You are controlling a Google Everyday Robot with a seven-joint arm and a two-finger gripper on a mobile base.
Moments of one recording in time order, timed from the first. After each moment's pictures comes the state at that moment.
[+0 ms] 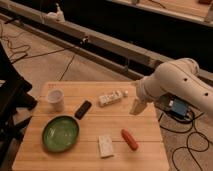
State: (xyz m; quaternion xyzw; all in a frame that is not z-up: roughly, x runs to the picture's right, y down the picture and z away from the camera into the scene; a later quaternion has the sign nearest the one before) arm 0.137 0.044 0.637 -0.18 -0.15 0.12 0.97
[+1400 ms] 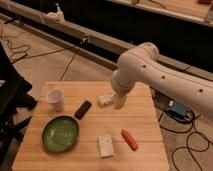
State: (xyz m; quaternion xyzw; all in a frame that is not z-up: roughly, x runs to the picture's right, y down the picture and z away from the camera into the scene) arm 0.019 0.027 0.656 -0.21 -0.15 -0.09 0.96
